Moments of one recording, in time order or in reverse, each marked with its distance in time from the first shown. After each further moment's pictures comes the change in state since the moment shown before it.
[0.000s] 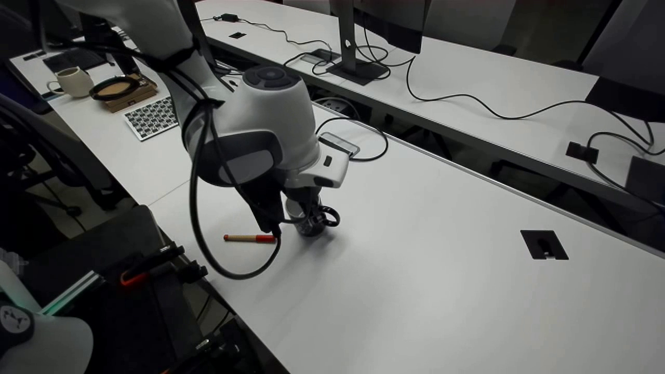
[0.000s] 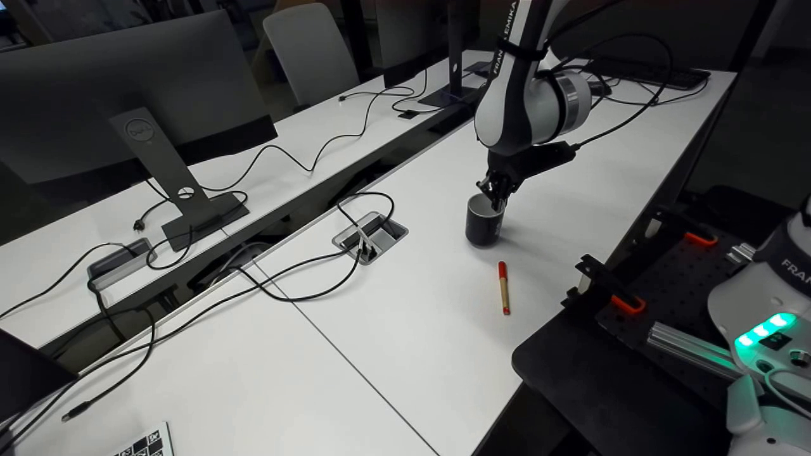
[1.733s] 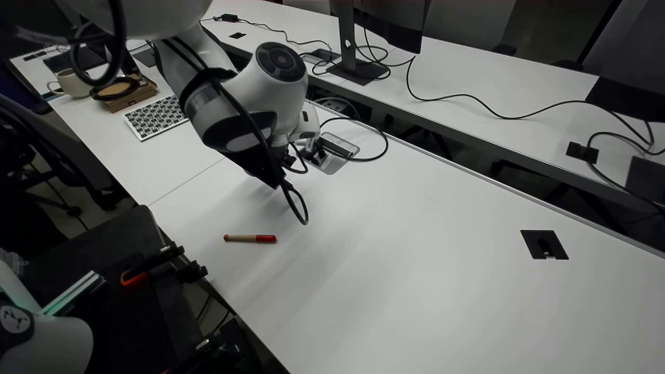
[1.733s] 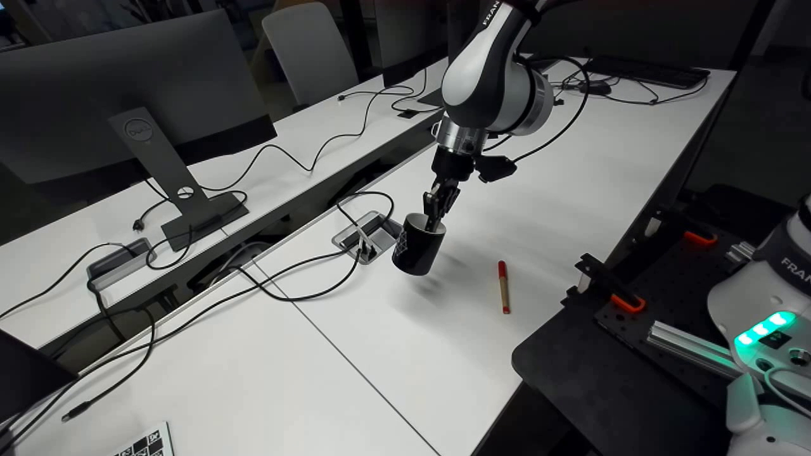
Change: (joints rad) arm -0.641 0.212 0.752 0.083 -0.142 -0.140 -0.430
